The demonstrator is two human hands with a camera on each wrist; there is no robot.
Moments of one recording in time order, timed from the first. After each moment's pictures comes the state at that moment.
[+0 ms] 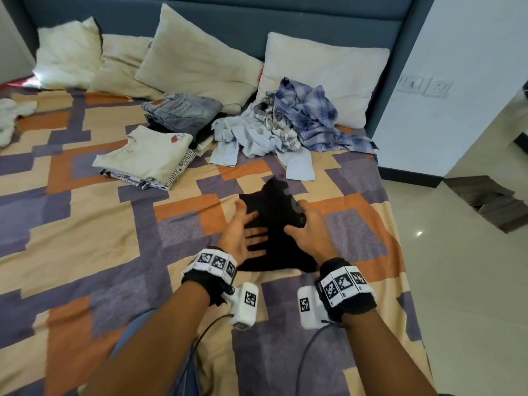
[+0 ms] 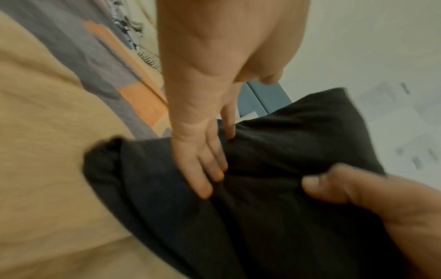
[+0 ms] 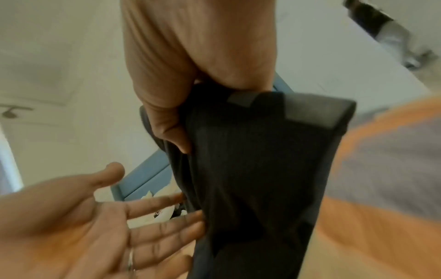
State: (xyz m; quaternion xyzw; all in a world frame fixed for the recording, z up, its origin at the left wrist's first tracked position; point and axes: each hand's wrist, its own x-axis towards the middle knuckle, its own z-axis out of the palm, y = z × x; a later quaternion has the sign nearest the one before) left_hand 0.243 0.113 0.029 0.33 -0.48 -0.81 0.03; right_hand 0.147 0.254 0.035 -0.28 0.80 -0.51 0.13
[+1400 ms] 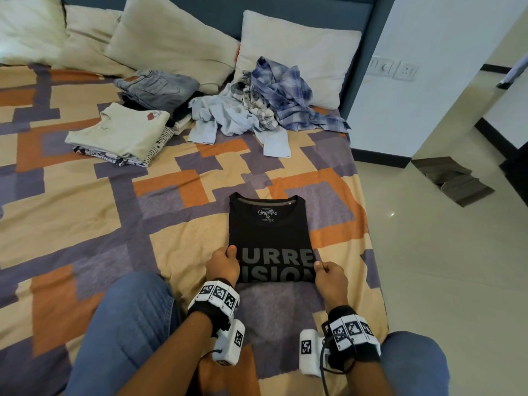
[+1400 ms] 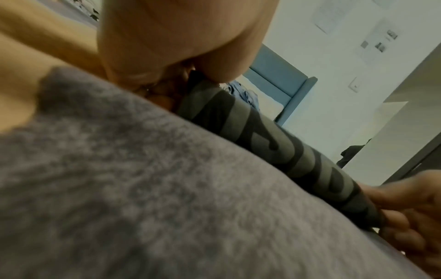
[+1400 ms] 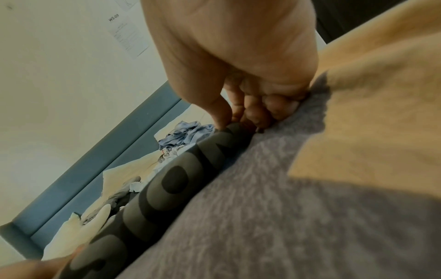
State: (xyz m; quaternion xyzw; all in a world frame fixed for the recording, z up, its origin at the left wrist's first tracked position) left_hand 0.316 0.196 -0.054 0.49 -0.72 -0.48 0.08; right_hand 0.218 0.403 -0.073 0.04 0.88 -0.45 0.13
